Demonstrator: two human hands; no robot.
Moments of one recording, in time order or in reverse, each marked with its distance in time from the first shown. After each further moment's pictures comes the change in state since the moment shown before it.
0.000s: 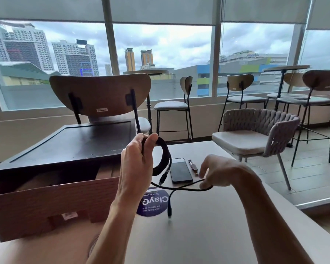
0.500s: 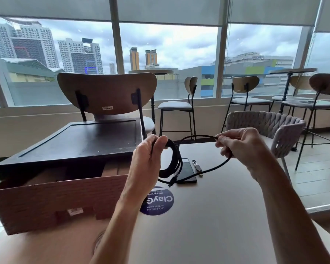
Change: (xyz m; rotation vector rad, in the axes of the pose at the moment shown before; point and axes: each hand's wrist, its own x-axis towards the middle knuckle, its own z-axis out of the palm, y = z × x) left_hand 0.000 -0.009 0.000 -0.191 -0.141 -0.073; right_hand -0.003 0.010 -0.026 0.857 0.590 -0.198
